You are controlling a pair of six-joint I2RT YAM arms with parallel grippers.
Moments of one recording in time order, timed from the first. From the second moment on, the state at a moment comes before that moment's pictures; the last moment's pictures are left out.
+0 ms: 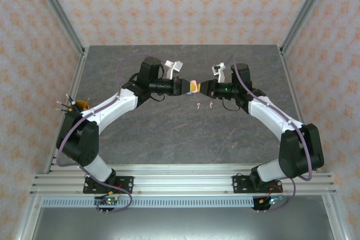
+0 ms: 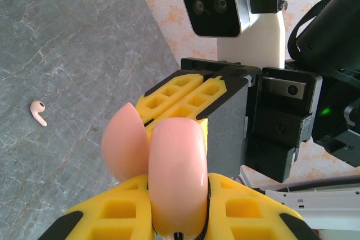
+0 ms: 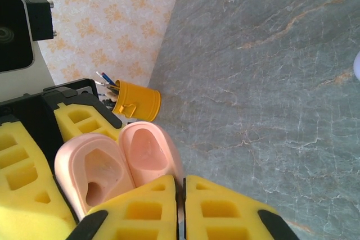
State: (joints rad) left arm -0.46 1.61 1.18 -0.03 0.83 -0.68; right arm 0.32 1.44 0.96 -0.07 -0.82 0.63
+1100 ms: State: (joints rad) left arm -0.47 1.54 1.19 -0.03 0.77 -0.64; right arm 0.33 1.45 1.12 -0.34 -0.66 0.52
